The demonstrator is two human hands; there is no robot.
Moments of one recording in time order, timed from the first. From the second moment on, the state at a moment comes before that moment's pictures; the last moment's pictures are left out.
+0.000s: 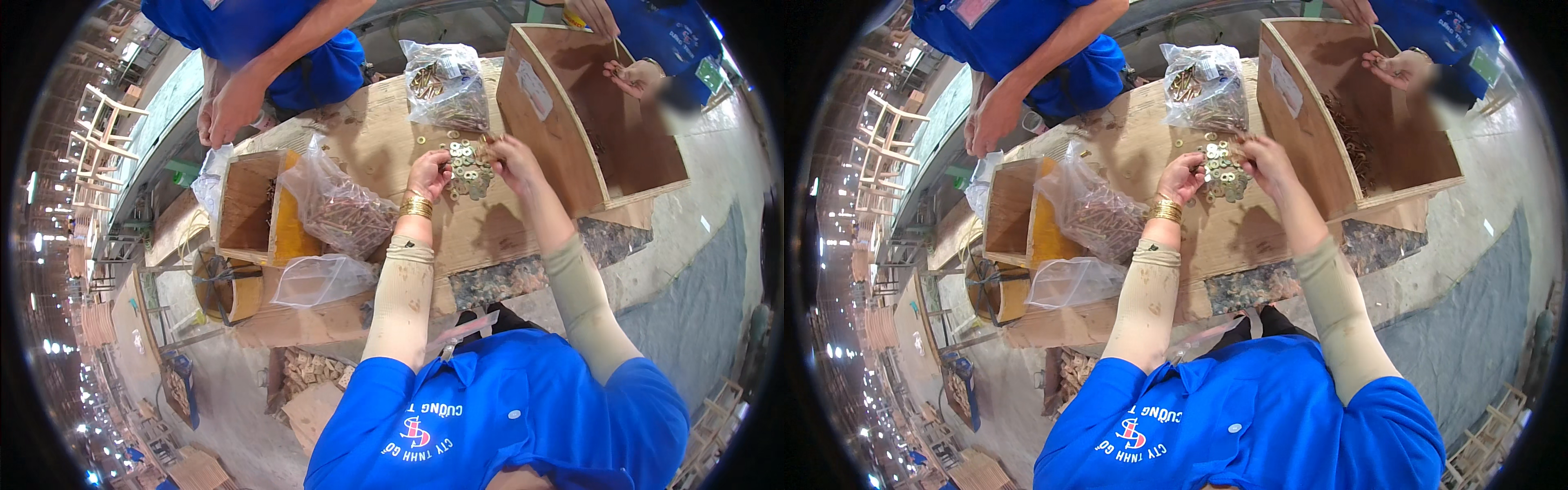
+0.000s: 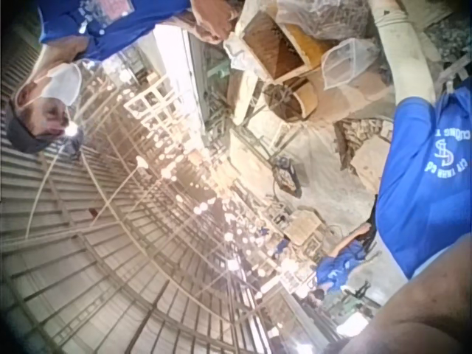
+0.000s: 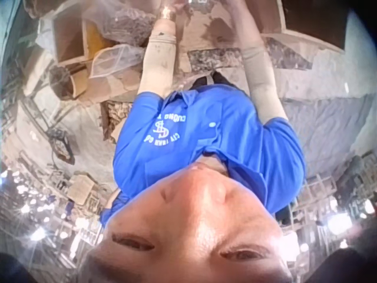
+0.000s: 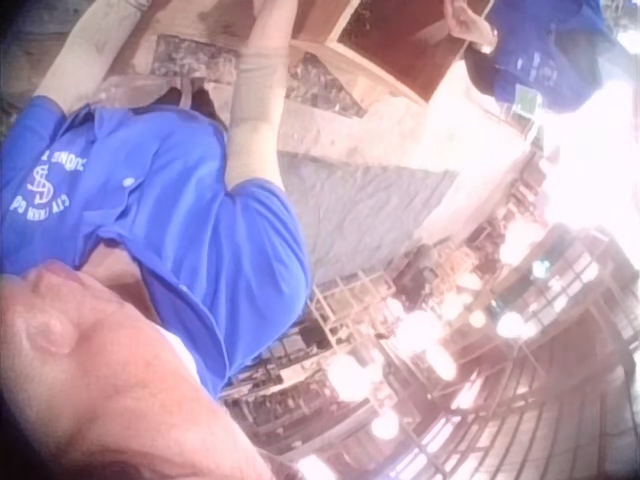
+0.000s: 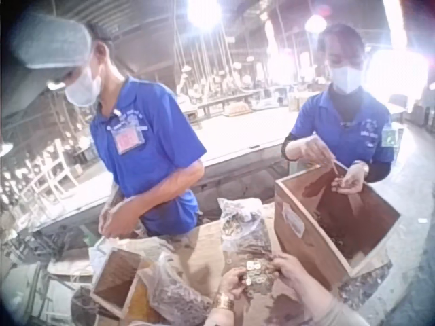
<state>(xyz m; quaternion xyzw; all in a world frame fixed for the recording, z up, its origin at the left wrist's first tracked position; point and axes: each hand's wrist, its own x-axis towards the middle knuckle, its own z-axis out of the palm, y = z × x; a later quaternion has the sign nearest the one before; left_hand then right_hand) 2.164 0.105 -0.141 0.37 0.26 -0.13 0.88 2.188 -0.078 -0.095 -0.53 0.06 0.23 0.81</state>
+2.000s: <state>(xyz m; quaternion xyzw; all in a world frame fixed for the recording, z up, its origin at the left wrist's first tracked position) 1.930 0.080 -0.134 0.25 0.25 -0.06 0.93 2.184 0.009 -0.118 -0.90 -0.37 0.08 0.23</state>
